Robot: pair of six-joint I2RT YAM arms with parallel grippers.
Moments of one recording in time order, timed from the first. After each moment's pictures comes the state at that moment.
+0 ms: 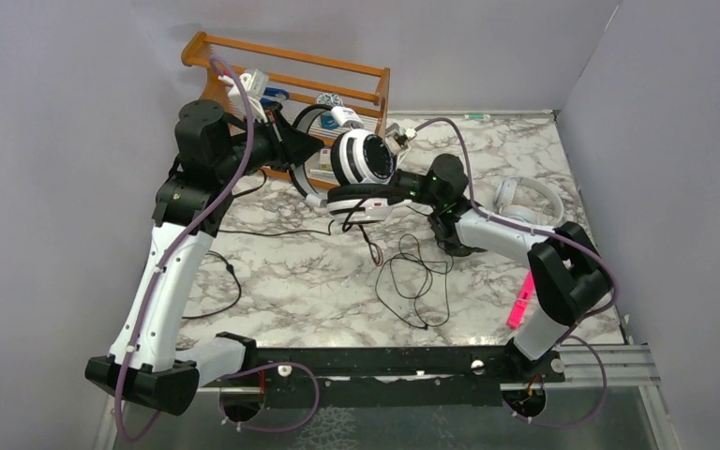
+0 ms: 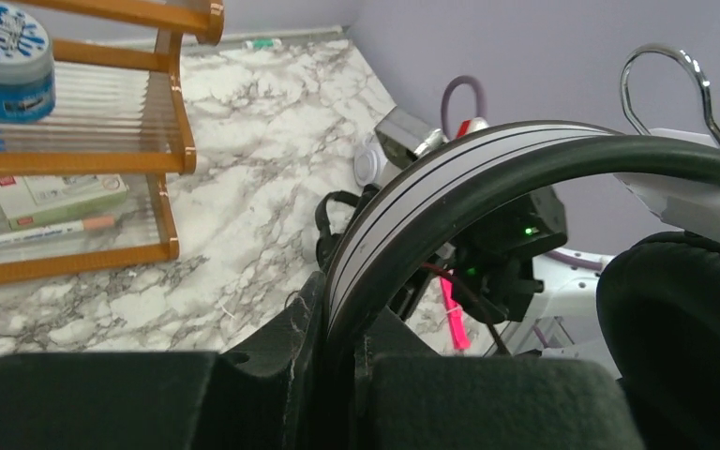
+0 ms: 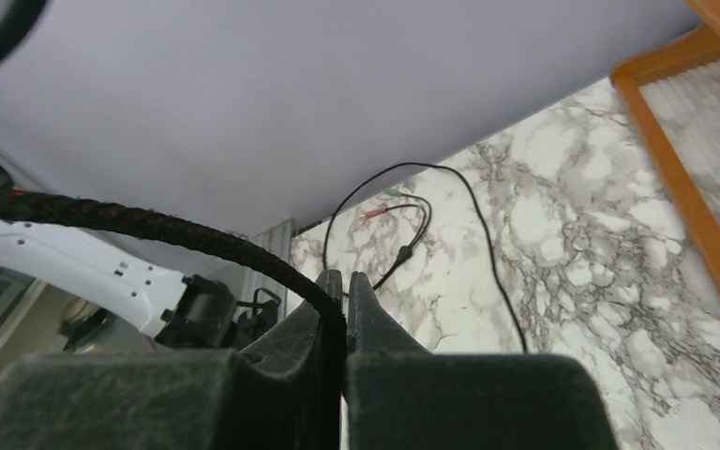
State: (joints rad) left arm -0.25 1.15 1.50 -0.46 0.57 -0.48; right arm 0.63 1.68 1.00 0.88 -0.76 0.62
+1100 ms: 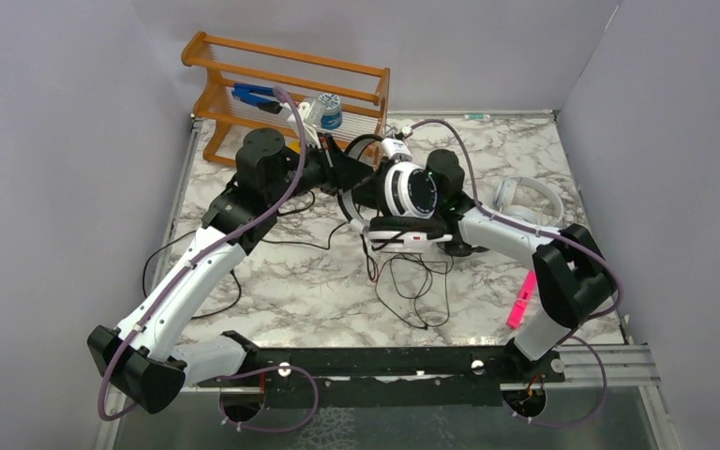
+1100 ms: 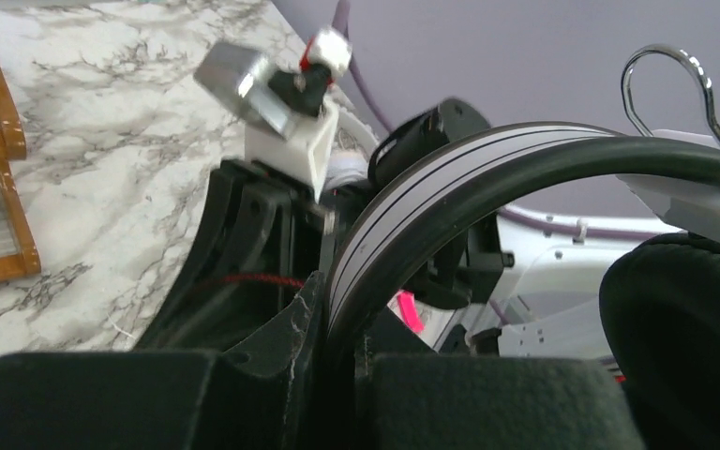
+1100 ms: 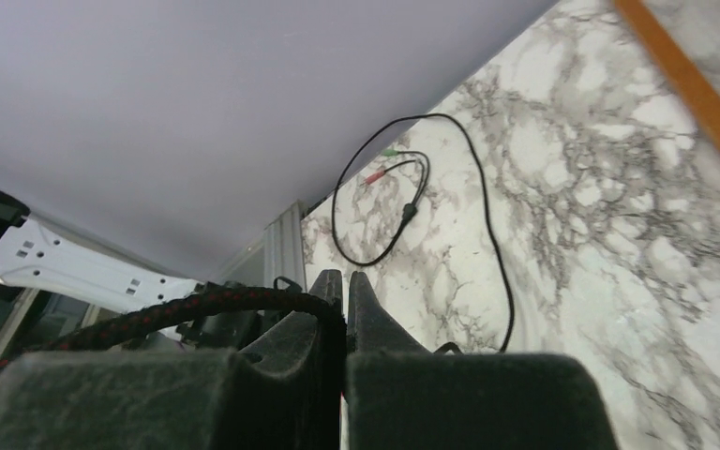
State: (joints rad) left arm -0.53 1.16 1.25 -0.17 0.42 -0.60; right arm 0.63 1.65 1.03 0.67 -0.73 0.68
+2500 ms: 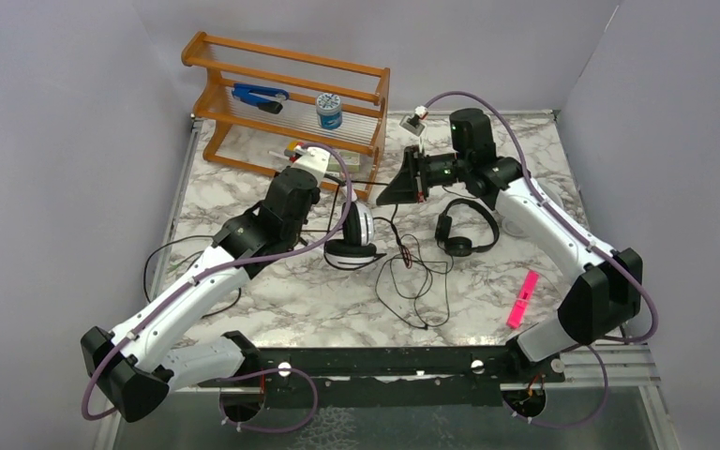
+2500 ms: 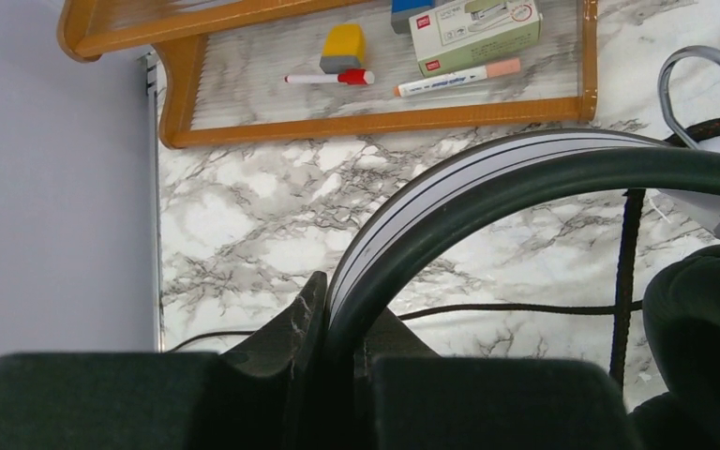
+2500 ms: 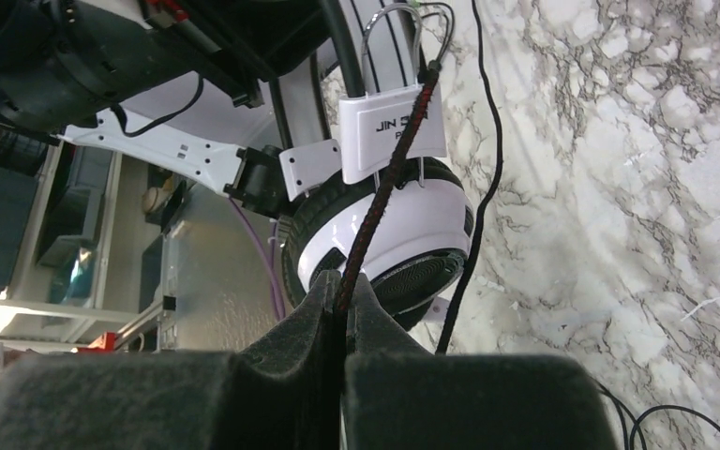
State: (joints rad) left arm -0.70 1.09 1.10 -0.54 -0.63 0.07; right arm 0.46 1.52 1.36 -0.33 -1.03 0.29
